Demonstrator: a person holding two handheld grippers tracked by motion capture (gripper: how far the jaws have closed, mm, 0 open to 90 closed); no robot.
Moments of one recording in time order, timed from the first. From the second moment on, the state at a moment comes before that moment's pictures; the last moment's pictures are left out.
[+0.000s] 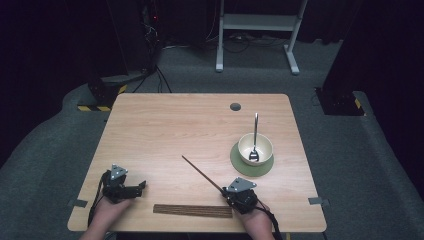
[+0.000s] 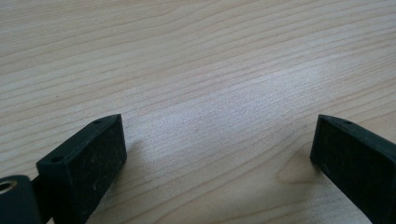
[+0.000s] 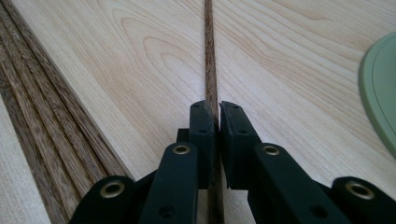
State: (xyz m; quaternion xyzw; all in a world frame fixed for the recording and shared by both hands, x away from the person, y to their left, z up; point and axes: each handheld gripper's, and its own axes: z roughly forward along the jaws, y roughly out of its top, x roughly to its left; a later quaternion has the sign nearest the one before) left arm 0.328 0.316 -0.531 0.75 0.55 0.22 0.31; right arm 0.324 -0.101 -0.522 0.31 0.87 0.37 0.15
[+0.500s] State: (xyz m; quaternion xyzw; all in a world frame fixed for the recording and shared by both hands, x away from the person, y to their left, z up) left arm 0.328 0.317 -0.531 0.75 0.54 0.22 0.31; right arm 0.316 -0.114 -0.492 0.30 0.84 0.40 0.19
